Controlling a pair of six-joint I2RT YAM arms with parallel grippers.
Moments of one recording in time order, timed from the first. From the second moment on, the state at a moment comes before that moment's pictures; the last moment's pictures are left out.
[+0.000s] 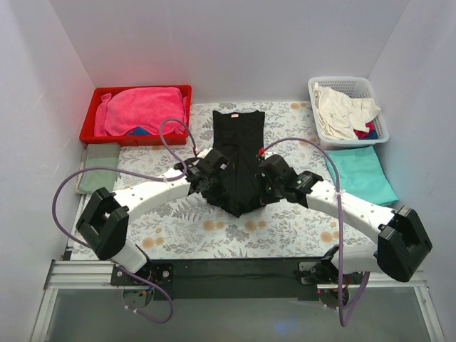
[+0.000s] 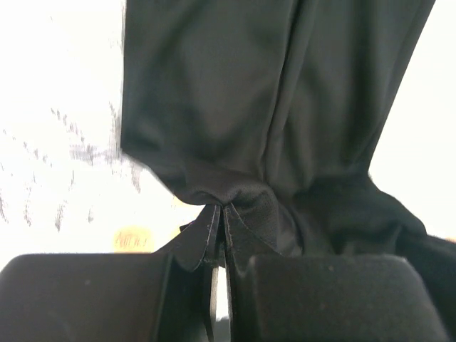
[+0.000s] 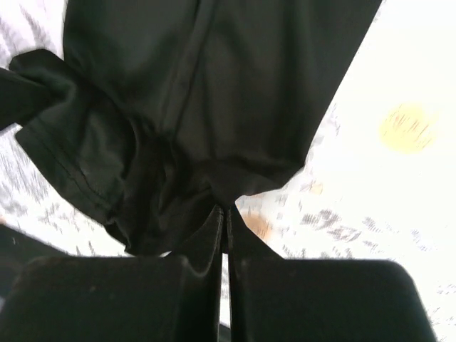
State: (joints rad) left arm -0.80 1.51 1.06 -0.62 -0.15 -0.95; right arm 0.80 1.28 0.85 -0.52 0.03 0.53
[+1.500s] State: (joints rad) left arm -0.41 2.40 2.23 -0.65 -0.13 -0.72; right arm 0.32 2.14 1.89 -0.52 -0.10 0.26
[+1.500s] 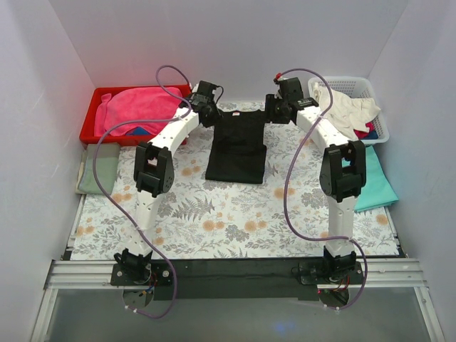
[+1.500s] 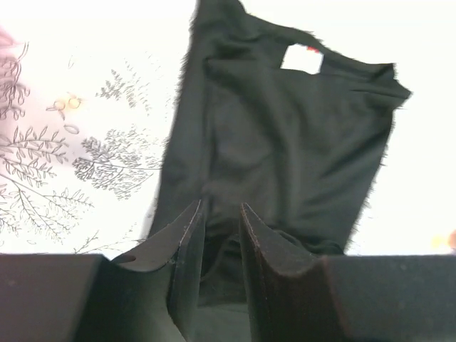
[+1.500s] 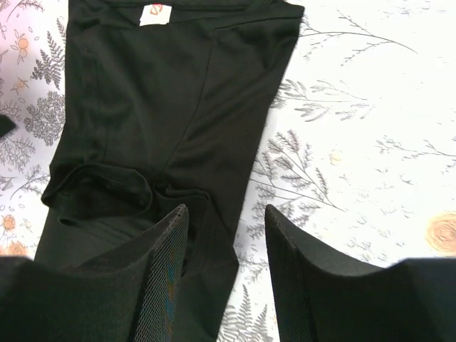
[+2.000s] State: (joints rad) left arm -0.43 2.19 1.71 -0.61 0.15 -0.62; right arm 0.44 1.96 1.53 -0.54 -0.18 0.26
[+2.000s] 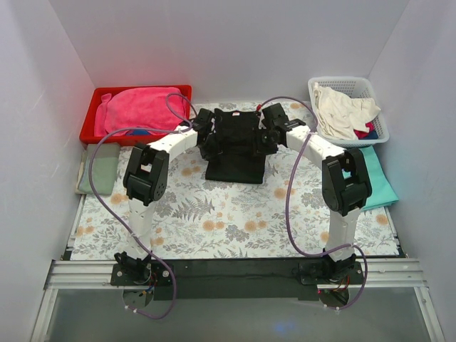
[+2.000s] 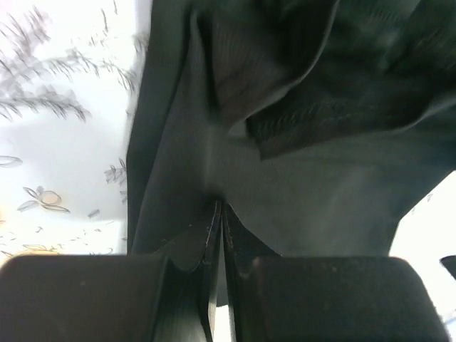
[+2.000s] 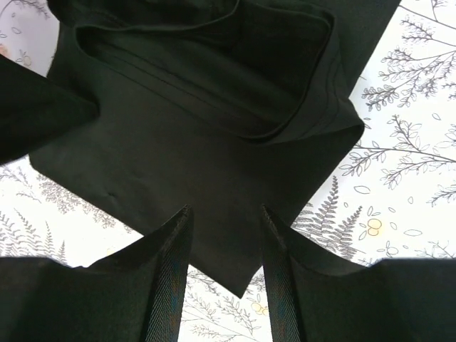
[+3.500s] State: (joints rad) left arm -0.43 2.07 1.88 -0.35 0.14 -0.53; right arm 0.30 2.38 2.06 -0.53 -0.16 0.33
